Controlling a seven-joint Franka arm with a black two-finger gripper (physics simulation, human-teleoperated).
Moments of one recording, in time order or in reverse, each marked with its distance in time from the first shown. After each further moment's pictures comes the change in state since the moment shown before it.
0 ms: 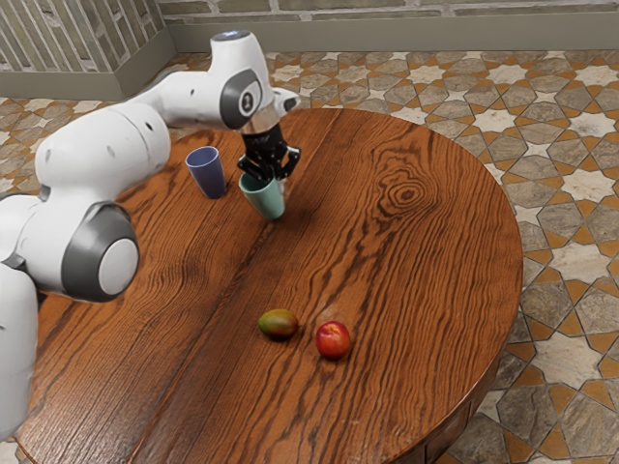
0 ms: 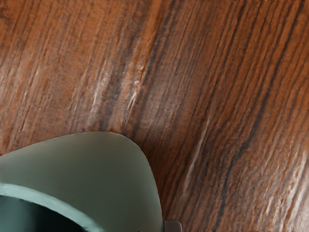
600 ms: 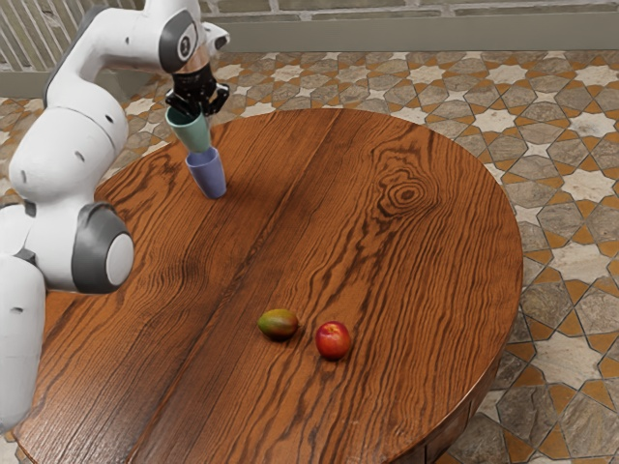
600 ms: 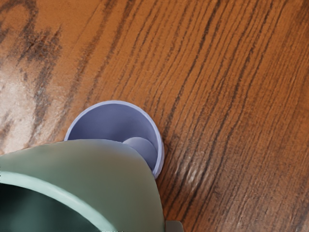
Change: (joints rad) arm 0.198 0.176 0.013 0.553 0.168 -0.207 0.026
